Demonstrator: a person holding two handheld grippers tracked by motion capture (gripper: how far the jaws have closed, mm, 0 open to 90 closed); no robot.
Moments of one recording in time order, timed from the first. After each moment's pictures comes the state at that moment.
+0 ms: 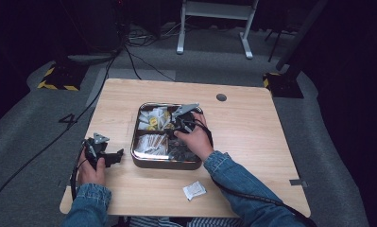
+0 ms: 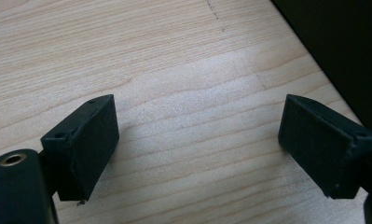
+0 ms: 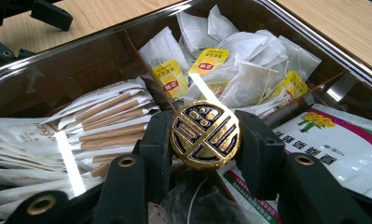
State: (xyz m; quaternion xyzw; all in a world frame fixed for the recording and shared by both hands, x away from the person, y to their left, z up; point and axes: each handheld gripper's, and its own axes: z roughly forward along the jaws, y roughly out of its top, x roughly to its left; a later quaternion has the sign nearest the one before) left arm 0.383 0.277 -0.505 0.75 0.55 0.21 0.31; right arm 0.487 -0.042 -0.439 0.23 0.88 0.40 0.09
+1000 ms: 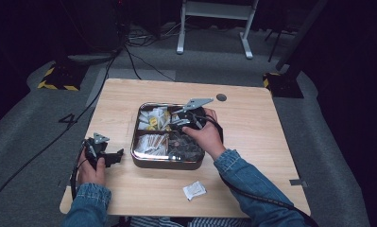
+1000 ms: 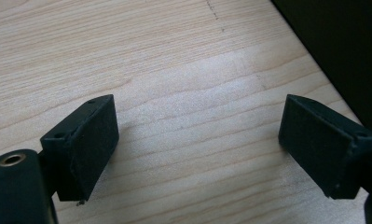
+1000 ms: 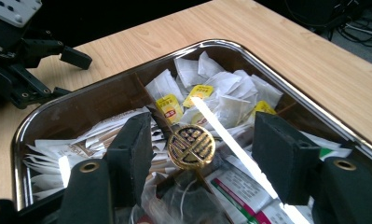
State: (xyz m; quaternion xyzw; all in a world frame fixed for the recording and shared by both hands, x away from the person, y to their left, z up) left arm 0.383 0.277 -0.505 0.75 0.55 0.21 0.31; right arm 0.478 -0.072 -0.401 0.23 0.85 0.45 0.10
